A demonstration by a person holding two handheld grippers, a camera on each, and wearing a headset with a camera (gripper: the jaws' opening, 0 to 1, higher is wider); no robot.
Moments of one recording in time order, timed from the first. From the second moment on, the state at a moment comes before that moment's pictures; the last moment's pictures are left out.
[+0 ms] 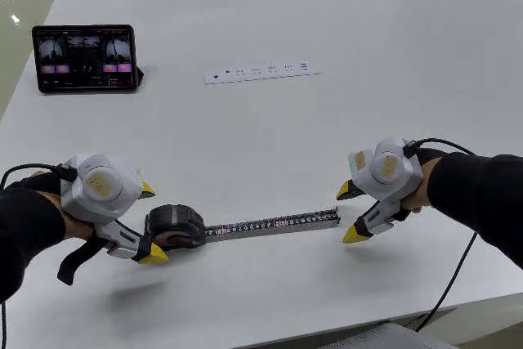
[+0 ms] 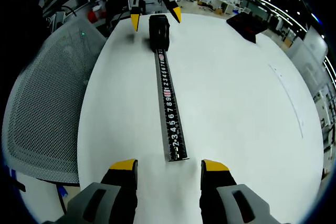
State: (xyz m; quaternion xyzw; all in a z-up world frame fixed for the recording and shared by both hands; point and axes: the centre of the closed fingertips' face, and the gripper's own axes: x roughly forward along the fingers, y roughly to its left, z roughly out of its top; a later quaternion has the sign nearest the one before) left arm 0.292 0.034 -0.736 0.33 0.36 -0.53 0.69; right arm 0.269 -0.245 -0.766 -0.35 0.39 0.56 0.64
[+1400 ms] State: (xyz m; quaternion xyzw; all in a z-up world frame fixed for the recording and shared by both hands) left arm 0.277 0.064 -0.699 0.13 0.32 -0.40 0.85; right arm 0.259 -0.260 -0.715 -0.17 0.33 0.44 0.82
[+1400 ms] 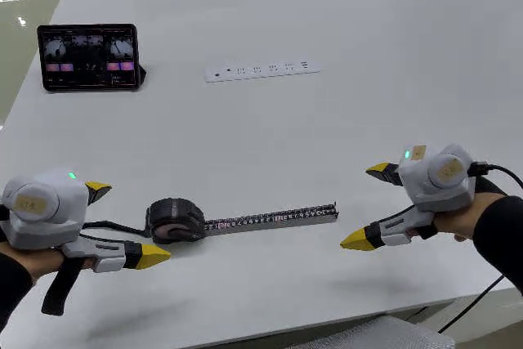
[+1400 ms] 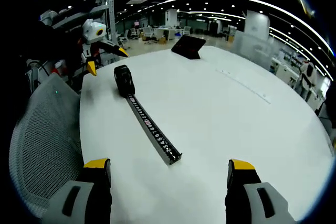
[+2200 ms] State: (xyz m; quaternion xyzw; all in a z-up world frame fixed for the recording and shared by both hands) left arm 0.239 0.118 -0.715 0.10 0.33 -0.33 0.88; right arm 0.225 -0.326 -0.719 -0.13 0.34 0.36 0.86
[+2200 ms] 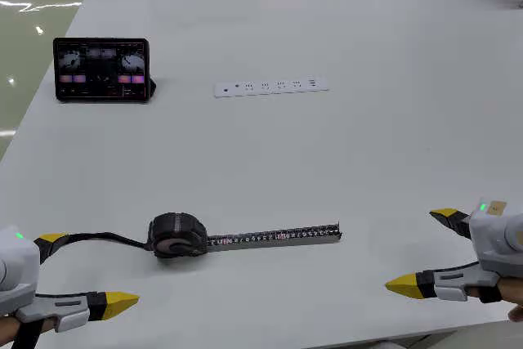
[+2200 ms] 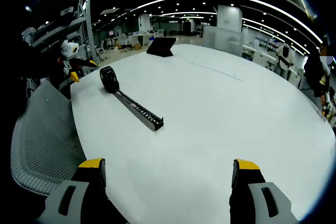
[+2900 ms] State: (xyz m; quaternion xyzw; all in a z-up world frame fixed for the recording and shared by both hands) left arm 0.229 0.124 -0.714 0.12 0.32 -0.32 0.88; right arm 0.206 -0.351 -0.728 -0.12 0.35 0.34 0.86
